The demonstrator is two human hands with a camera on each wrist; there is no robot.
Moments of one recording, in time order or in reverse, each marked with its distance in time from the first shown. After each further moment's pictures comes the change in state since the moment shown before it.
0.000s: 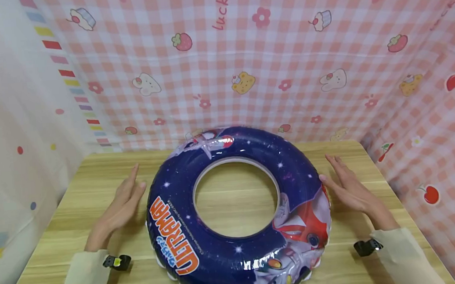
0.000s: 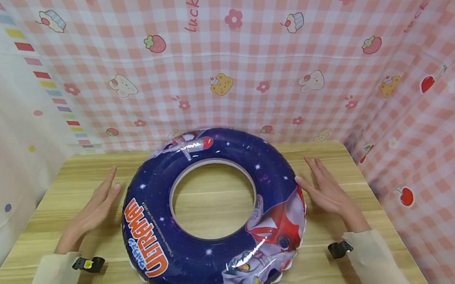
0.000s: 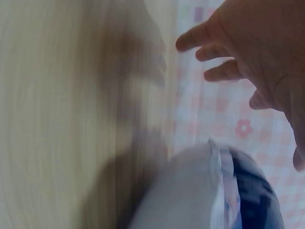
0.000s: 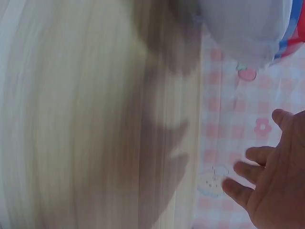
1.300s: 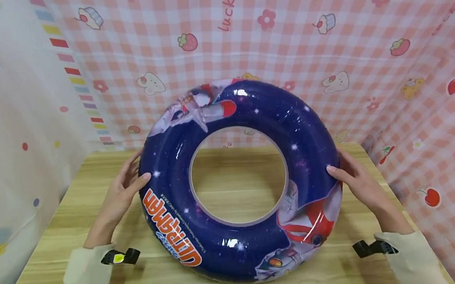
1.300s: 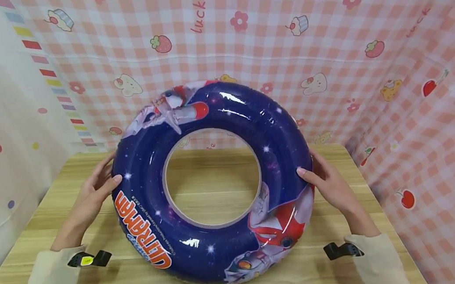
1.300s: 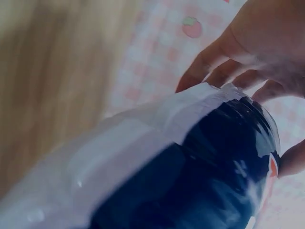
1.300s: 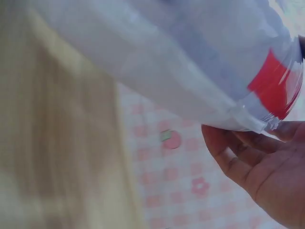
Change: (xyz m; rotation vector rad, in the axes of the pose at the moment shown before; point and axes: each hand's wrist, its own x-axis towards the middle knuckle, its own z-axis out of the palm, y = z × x) left_hand 0.002 0.060 -0.006 -0.606 0.141 0.164; right_hand -0.013 -0.065 -0.039 0.517 0.051 -0.158
